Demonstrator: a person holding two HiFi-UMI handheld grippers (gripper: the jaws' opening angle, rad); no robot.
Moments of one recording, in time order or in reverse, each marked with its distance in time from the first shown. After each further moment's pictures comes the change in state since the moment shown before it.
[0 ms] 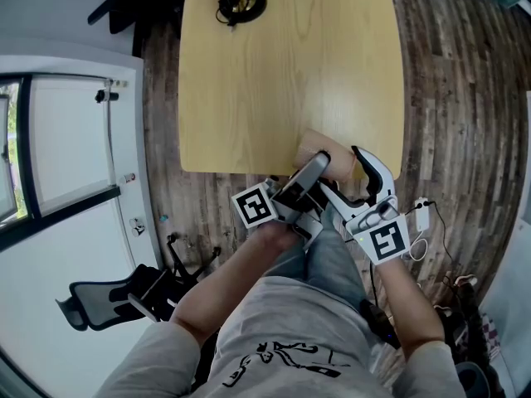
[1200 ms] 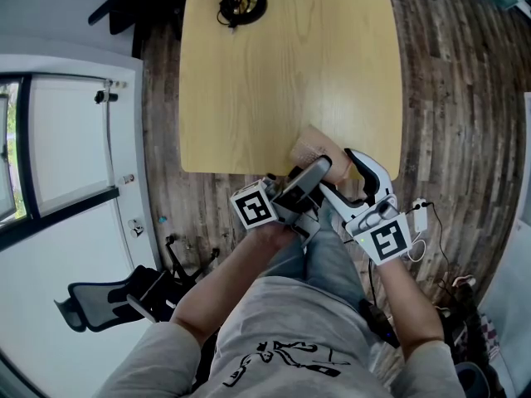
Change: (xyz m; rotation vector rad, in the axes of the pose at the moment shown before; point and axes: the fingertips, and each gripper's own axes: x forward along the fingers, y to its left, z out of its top) left arm 0.002 -0.006 -0.002 0.126 0.060 -0.016; right arm 0.001 0.003 0.011 0.018 -0.006 0.036
